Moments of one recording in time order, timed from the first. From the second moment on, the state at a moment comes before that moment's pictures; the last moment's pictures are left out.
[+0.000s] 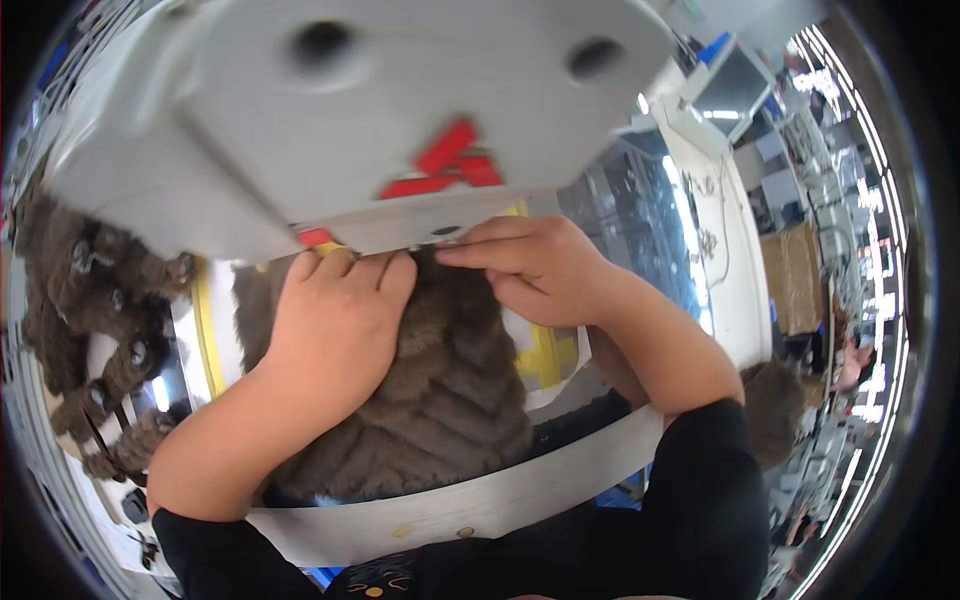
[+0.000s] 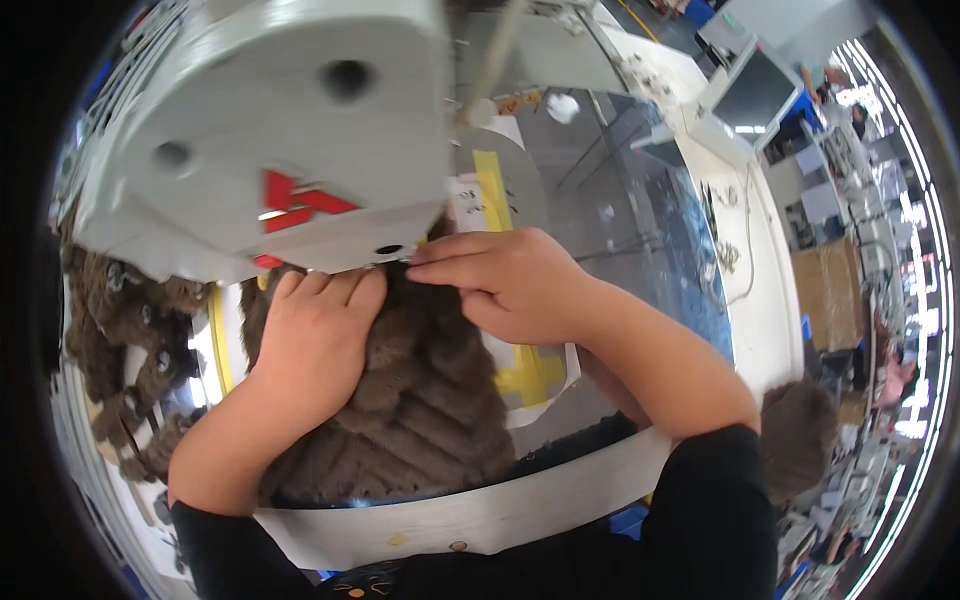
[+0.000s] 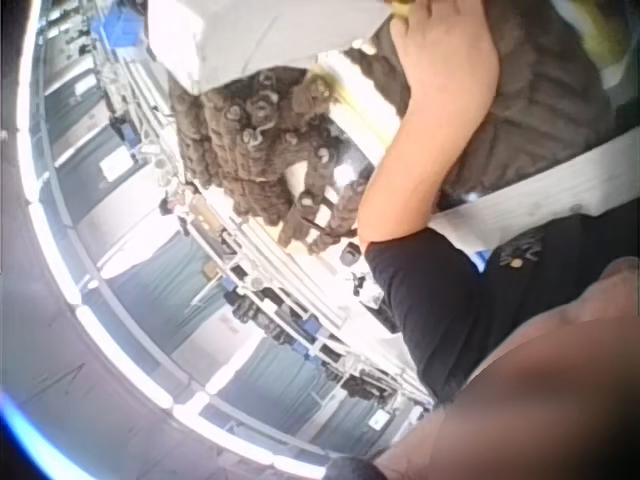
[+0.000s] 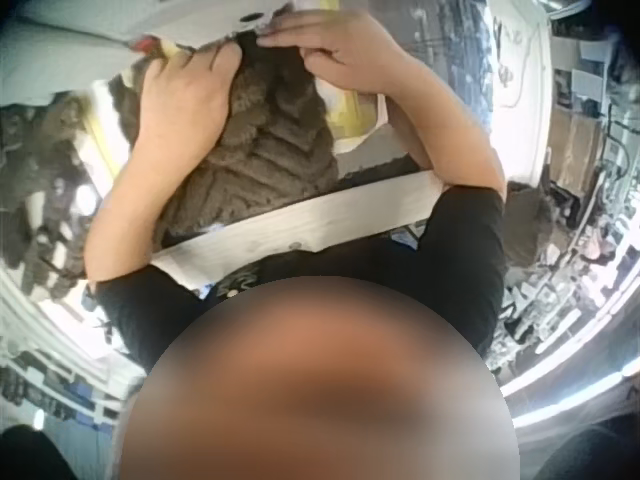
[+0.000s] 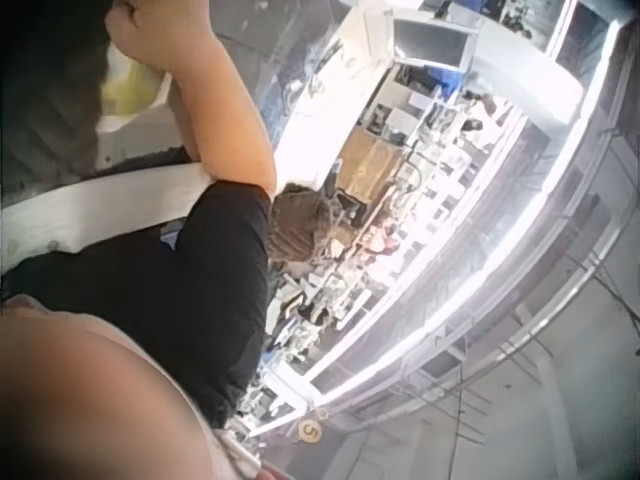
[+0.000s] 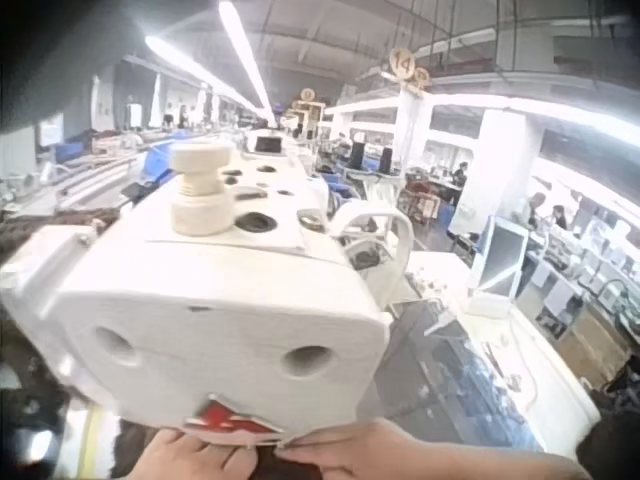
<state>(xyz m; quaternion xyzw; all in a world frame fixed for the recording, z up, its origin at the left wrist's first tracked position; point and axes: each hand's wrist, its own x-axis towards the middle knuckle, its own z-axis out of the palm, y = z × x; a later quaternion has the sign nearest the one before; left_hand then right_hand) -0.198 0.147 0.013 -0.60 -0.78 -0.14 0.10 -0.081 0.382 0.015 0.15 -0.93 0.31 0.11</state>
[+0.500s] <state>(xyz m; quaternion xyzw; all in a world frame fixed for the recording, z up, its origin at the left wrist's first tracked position) -0.192 0.157 0.033 -0.61 -0.79 -0.03 0.05 -0.078 0.377 0.003 0.18 -0.96 0.22 0.07</state>
